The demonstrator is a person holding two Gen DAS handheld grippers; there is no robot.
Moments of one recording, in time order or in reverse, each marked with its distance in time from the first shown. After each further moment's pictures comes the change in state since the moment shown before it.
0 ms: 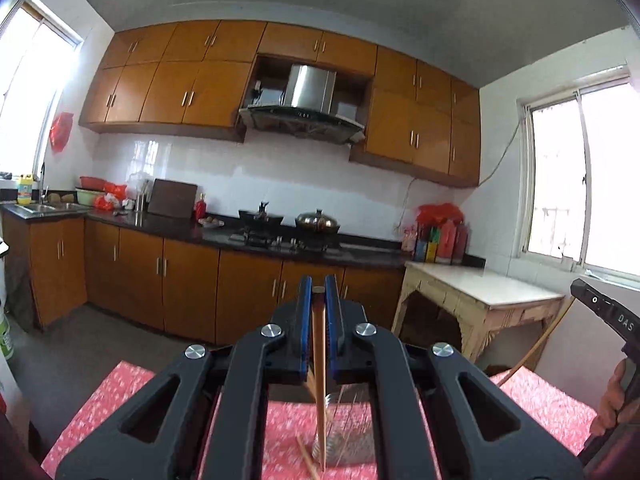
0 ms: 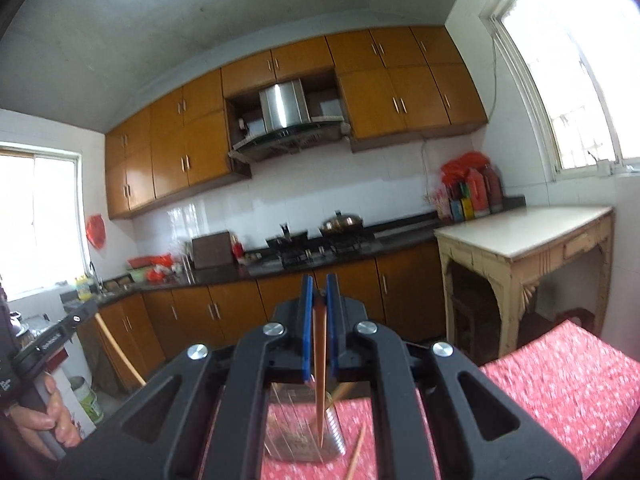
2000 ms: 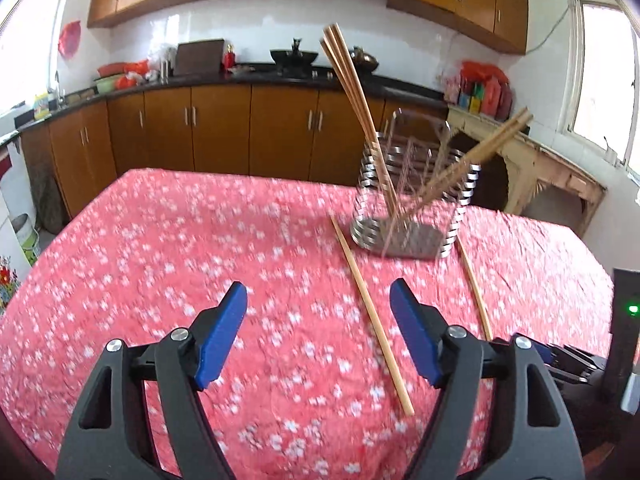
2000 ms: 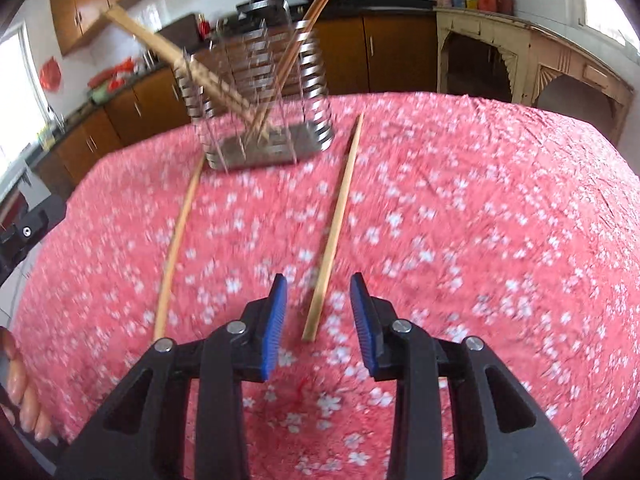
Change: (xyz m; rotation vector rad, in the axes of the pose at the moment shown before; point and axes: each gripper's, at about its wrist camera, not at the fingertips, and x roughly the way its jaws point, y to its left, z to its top) left arm 0.013 0.002 -0.218 -0.001 0.551 0.140; right arm 0.053 -0.002 -0.322 -0.040 0.869 -0.122
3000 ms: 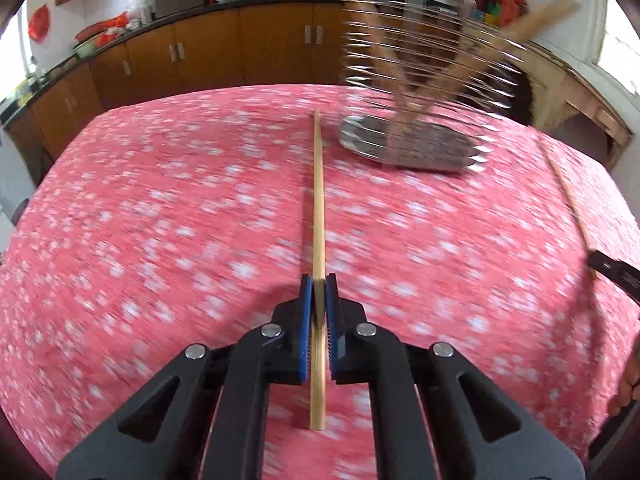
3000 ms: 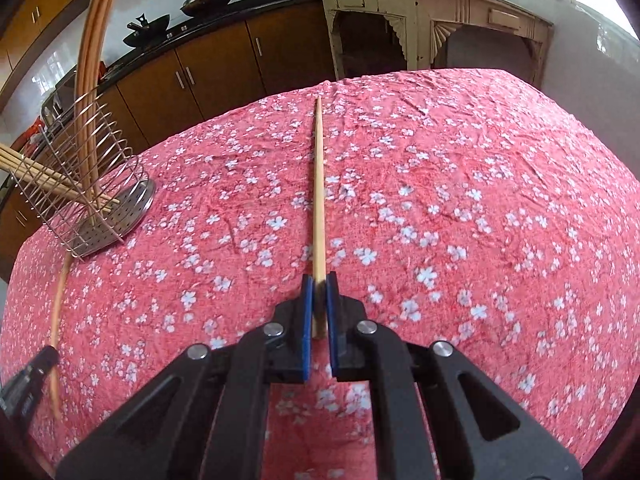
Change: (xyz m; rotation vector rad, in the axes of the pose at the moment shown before) left arm 0.090 -0.021 -0.020 0.061 0.304 0.097; right arm 0.018 -0.124 0.042 0.285 -0.014 -0.215
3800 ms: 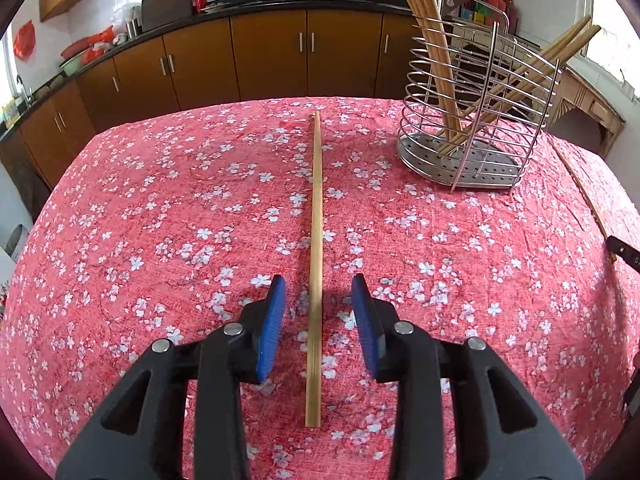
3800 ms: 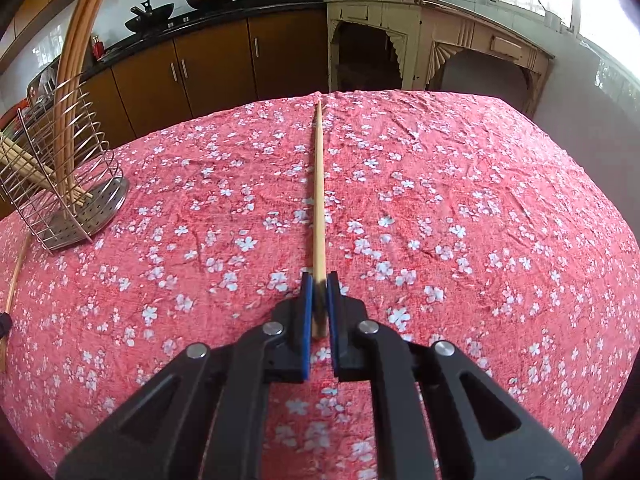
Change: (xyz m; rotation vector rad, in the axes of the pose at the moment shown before) left arm 0.012 0.055 0.017 0.067 -0.023 -0.060; right arm 0.014 -0.001 0.015 -0.088 -0.029 -0.073
